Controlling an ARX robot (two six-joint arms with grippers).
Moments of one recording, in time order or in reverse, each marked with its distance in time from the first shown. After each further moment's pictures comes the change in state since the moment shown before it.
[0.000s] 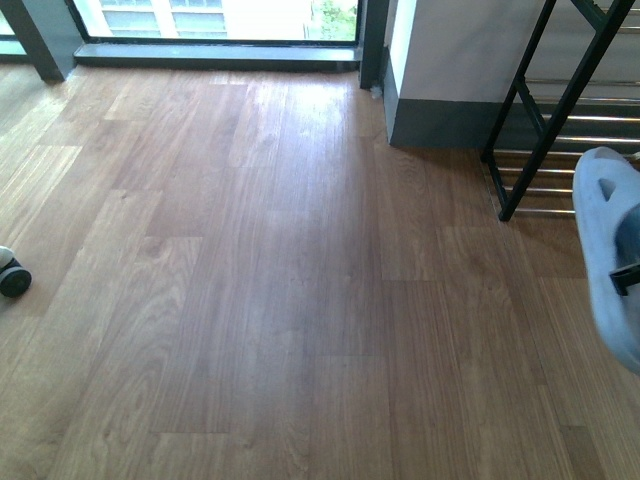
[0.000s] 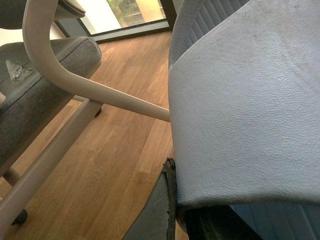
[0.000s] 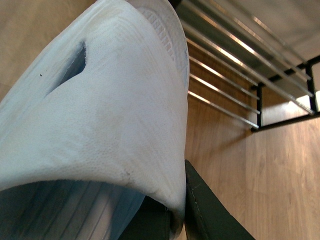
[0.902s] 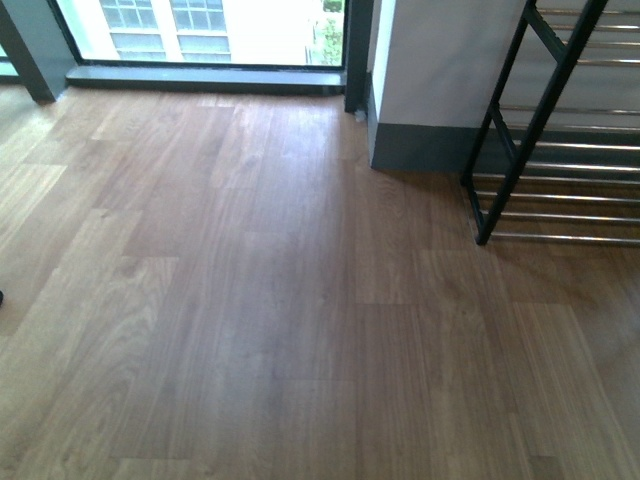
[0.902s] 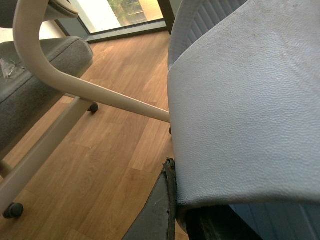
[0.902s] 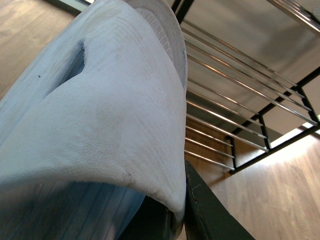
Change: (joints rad) left arm 0.000 0.000 0.000 0.000 -0.003 0.000; right arm 0.047 -0.977 -0.245 -0.470 -0.088 0.089
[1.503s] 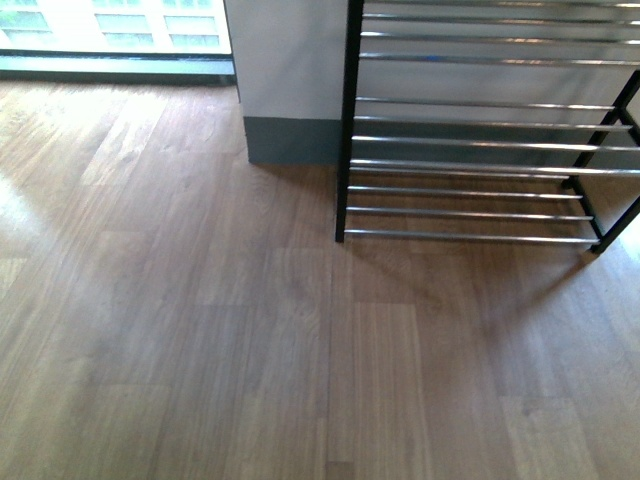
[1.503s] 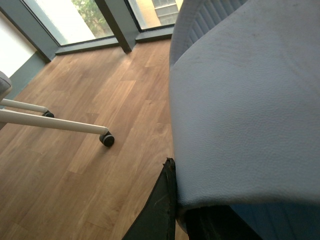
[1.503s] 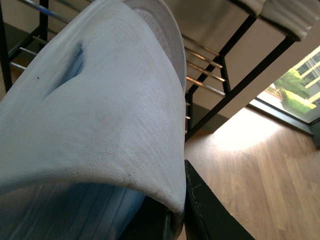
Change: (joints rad) left arm 0.000 -0.002 -0.002 0.000 0.004 0.001; right arm -0.003 -0.001 -0.002 0.000 0.007 0.006
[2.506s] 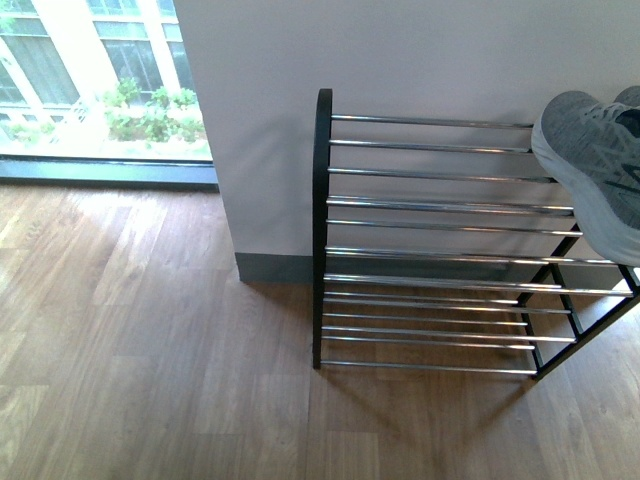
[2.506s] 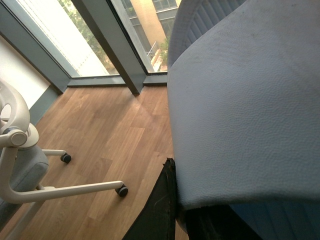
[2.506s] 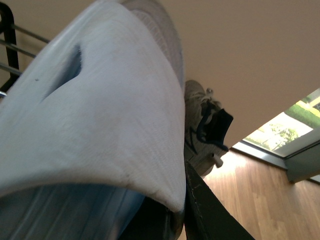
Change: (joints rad) left arm 0.000 0.001 0.000 0.000 -0.002 0.003; right arm 0.001 0.001 0.001 0.000 -0.004 0.005
